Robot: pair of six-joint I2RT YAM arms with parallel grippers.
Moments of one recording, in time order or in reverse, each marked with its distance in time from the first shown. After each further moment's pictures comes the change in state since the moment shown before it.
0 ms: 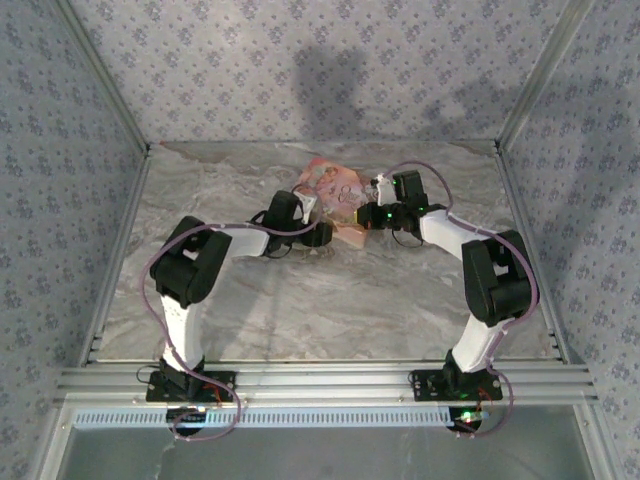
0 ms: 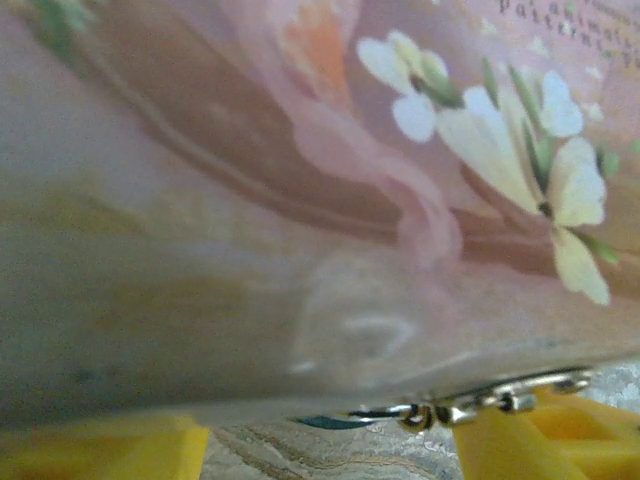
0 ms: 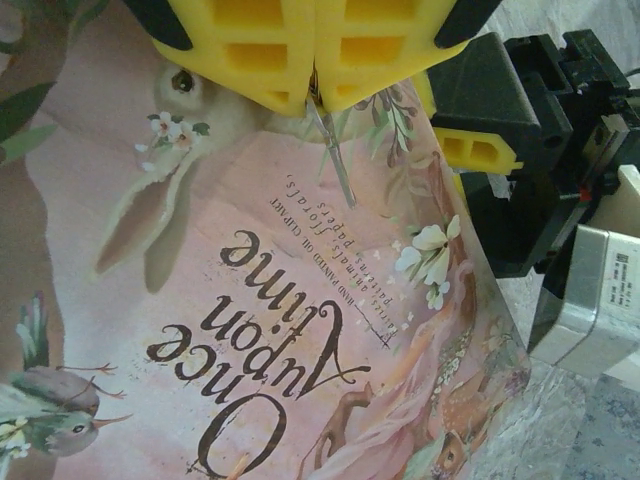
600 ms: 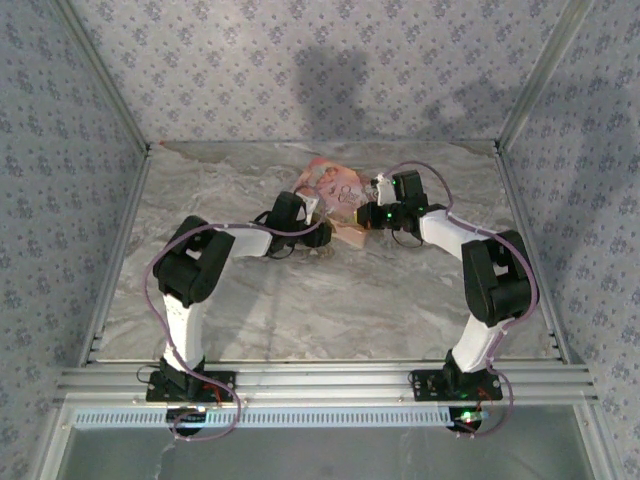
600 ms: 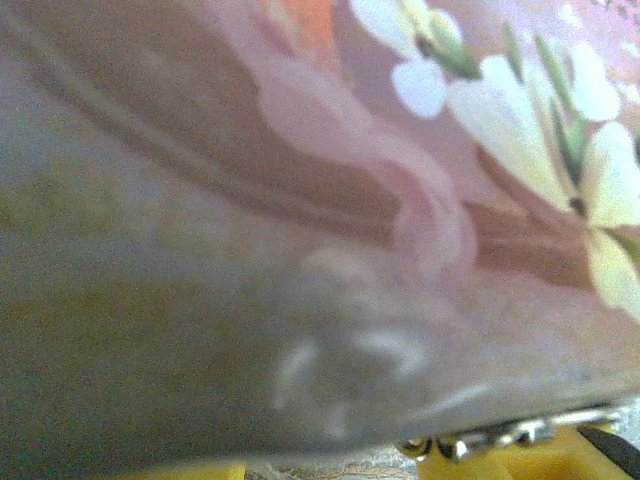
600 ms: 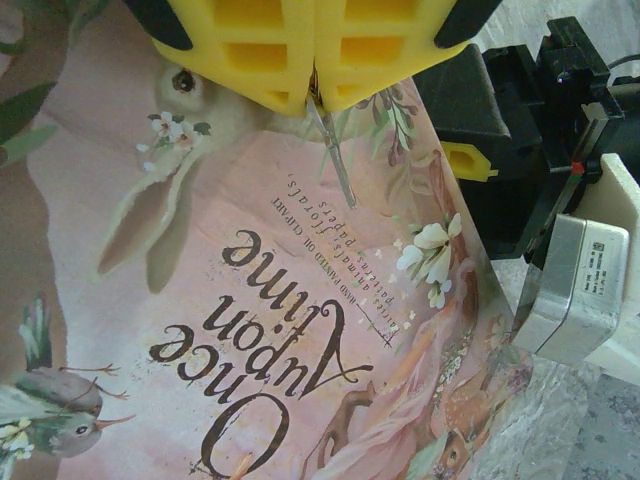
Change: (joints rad) left arm -0.013 0.014 0.014 -0.015 -0.029 -0.018; right arm 0.003 0.000 0.000 0.001 0.007 0.008
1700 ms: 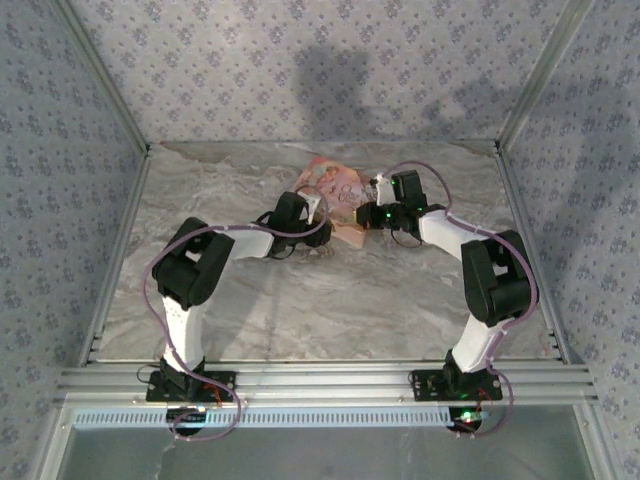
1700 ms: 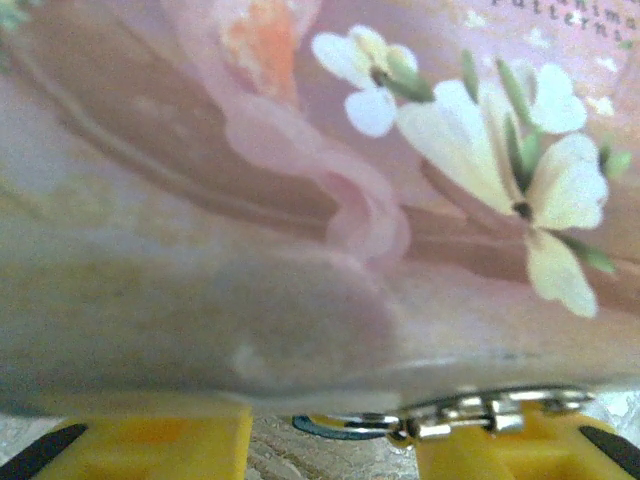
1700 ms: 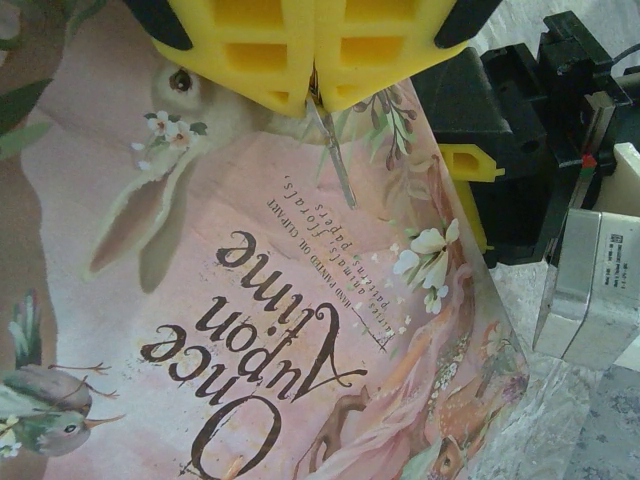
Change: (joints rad) left arm -0.019 -0.020 0.000 -0.011 -0.107 0.046; right arm 0.006 0.000 0.000 0.006 0.008 0.000
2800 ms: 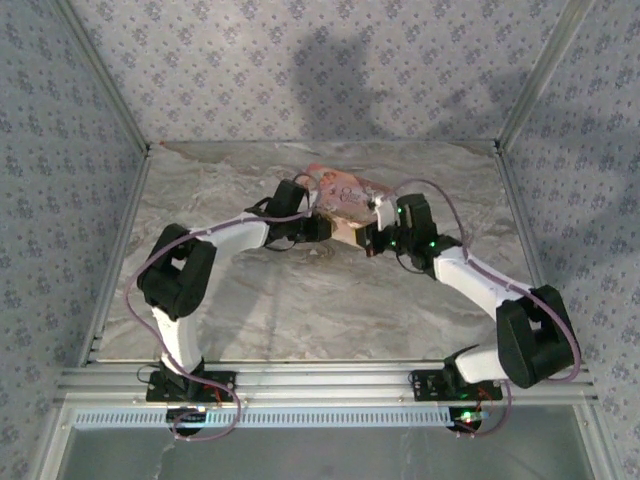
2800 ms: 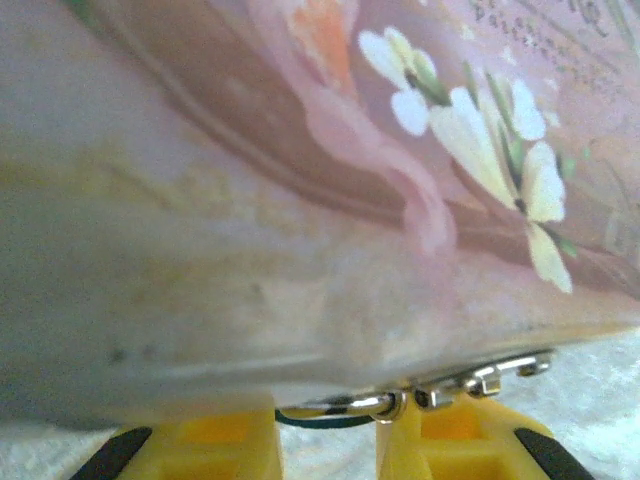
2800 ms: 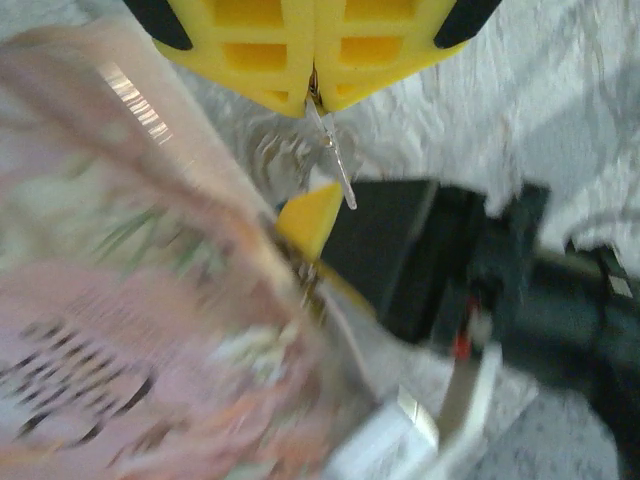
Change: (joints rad) left arm -0.007 -0.125 0.112 -0.357 0.187 -0.267; right arm 0.119 -0.386 -0.307 0.074 0.051 -0.149
